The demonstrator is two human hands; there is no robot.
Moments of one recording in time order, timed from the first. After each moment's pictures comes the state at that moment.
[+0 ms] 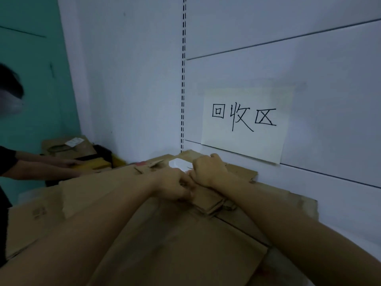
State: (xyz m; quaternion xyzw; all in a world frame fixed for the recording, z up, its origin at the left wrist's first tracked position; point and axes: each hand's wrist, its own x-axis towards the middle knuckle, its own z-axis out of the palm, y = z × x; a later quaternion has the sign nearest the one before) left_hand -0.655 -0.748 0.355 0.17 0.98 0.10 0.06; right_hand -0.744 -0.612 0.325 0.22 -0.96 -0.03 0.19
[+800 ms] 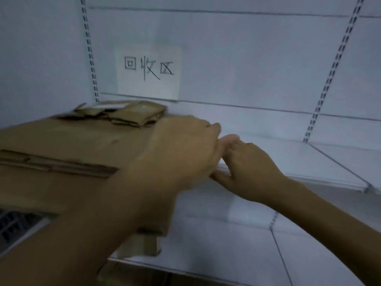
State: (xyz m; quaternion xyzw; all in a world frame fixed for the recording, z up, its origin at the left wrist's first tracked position) left_hand -0.365 -0.701 0.346 0.48 0.80 0.09 -0.34; right_hand -0.321 -0.542 0.300 0.05 -0.96 -0.10 0.27
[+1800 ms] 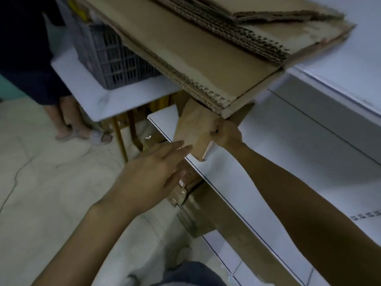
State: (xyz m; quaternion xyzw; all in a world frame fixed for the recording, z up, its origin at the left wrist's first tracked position) left_hand -0.305 -0.784 0.093 0.20 0.95 0.21 -0.09; right_hand -0.504 -0.586 0.026 0.03 -0.99 0.15 -0.04
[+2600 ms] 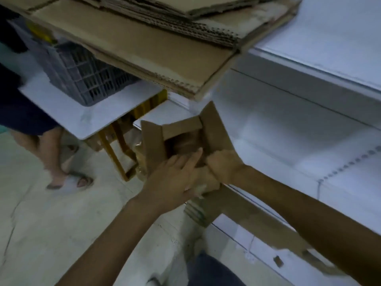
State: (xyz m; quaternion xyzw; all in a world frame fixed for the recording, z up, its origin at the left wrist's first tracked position) left_hand -0.316 -0.759 0.049 0.29 0.94 0.16 -0.01; right_hand -0.379 -0.575 0.031 0.22 -0.97 -0.06 -0.11
